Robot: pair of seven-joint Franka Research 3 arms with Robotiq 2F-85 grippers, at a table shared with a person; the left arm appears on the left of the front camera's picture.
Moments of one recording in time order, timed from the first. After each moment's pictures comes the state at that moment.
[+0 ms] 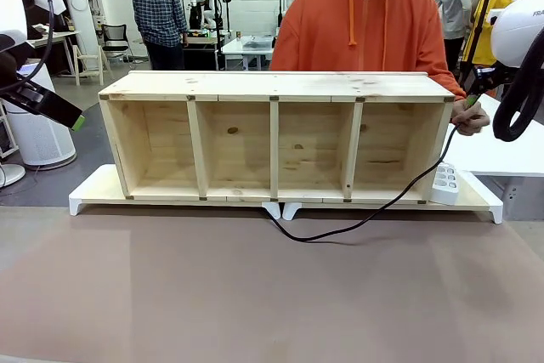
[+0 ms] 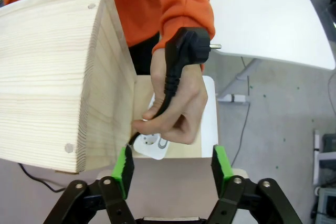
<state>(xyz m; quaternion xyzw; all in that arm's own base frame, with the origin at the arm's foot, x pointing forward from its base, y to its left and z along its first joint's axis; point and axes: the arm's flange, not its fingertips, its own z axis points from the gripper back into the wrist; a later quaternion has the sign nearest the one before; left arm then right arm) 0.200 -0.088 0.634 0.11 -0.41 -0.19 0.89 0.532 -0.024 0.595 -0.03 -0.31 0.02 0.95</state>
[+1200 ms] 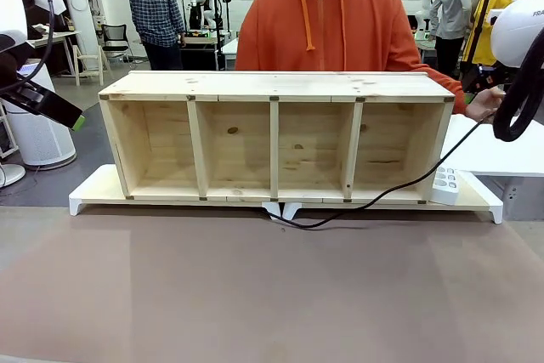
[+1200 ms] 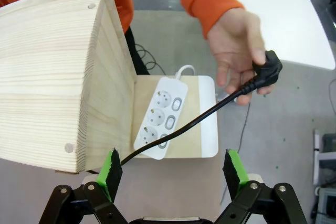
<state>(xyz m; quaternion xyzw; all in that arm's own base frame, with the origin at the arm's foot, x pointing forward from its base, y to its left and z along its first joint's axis) 0.200 -0.088 0.634 0.11 -0.41 -0.19 0.89 0.532 -0.024 0.595 -0.03 -0.31 0.02 0.95</state>
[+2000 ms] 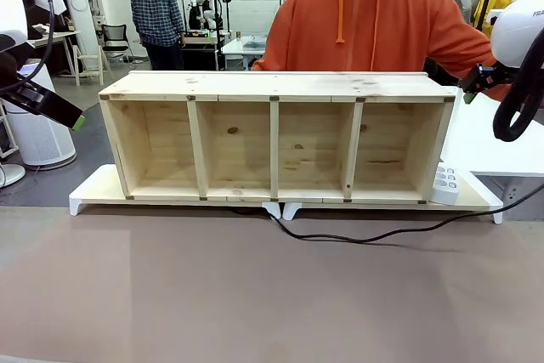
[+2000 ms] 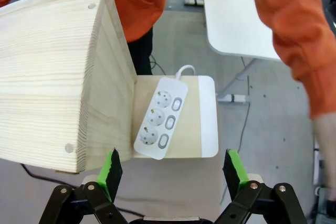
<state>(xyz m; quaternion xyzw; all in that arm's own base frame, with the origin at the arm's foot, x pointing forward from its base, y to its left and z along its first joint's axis) 0.200 -0.088 0.634 0.11 -0.41 -0.19 0.89 0.532 -0.024 0.595 -0.03 -0.31 0.02 0.95</state>
